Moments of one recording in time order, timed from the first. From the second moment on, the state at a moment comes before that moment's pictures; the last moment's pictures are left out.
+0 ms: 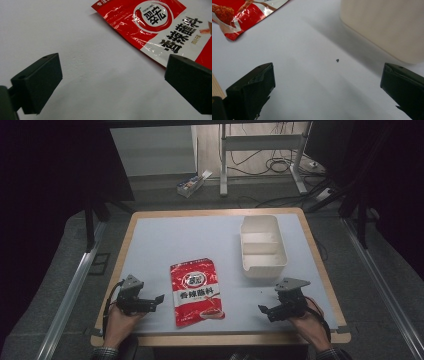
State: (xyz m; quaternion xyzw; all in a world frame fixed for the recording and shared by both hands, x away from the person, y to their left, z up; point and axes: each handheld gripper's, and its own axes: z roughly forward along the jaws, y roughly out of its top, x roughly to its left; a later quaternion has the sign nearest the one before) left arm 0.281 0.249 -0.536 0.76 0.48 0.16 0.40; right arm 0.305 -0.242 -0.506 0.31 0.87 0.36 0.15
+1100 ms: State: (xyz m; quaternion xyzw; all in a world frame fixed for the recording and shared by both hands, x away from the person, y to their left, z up) left arm 0.345 0.229 -0.543 0.76 0.51 0.14 0.36; right arm 0.305 -0.236 -0.511 0.30 0.88 0.33 0.16
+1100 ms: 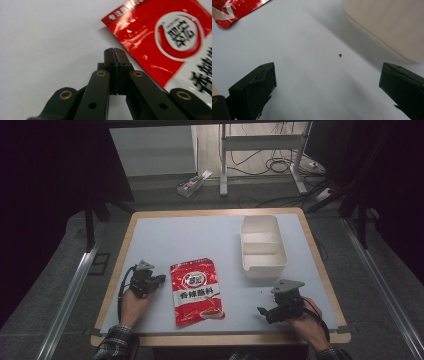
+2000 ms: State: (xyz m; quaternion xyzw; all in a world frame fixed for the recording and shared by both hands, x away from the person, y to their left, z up) left arm 0.373 0.182 -0.542 0.79 0.49 0.11 0.36; right arm 0.305 -0.233 -0.514 0.29 0.89 0.31 0.17
